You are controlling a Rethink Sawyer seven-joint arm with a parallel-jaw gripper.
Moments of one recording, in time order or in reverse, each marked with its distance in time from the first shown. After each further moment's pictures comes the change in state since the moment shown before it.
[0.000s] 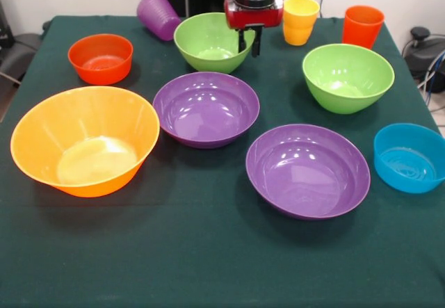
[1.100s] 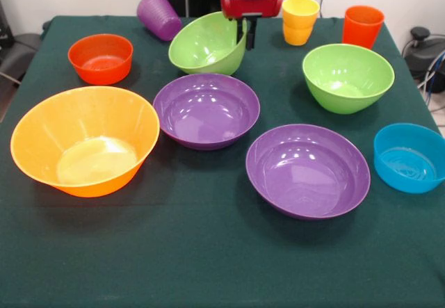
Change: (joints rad) arm 0.007 -0.111 -0.004 0.001 0.008 0.074 0.000
